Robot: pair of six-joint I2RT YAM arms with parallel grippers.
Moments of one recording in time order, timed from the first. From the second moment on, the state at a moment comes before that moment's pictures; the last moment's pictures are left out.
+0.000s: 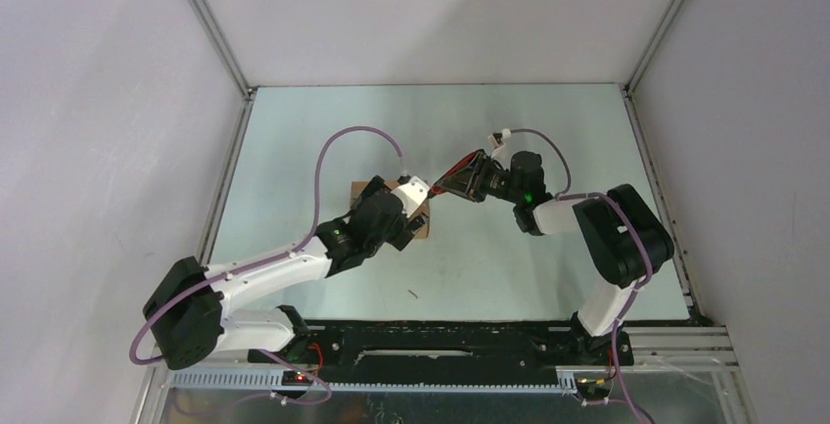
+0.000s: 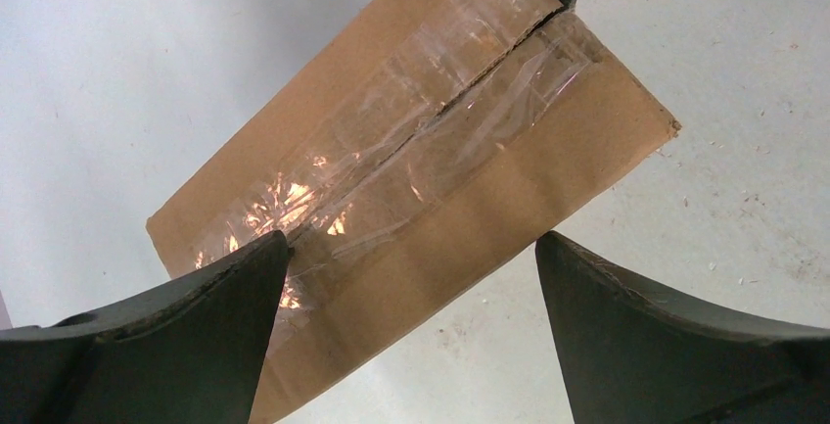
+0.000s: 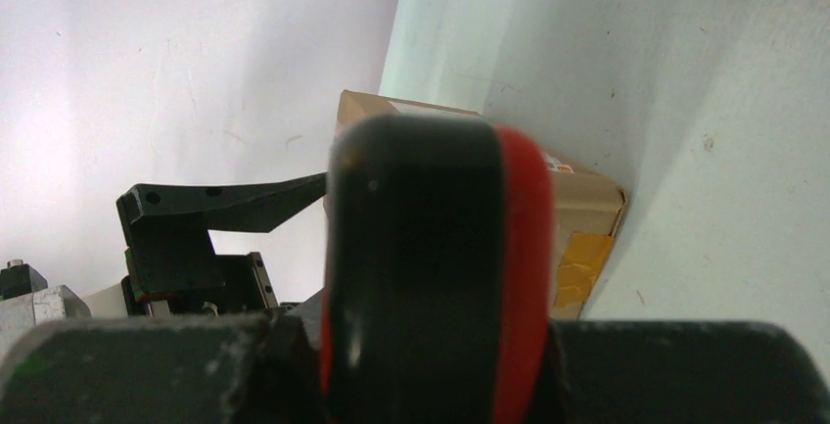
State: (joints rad) left arm -0.88 1.22 0.70 -0.13 -0.44 0.13; right arm 0.41 1.77 0.69 0.88 -0.67 1.08
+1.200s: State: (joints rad) left arm -0.88 1.19 0.65 -0.03 -0.46 0.00; right arm 0.33 1.73 0.82 0.51 -0.78 0.96
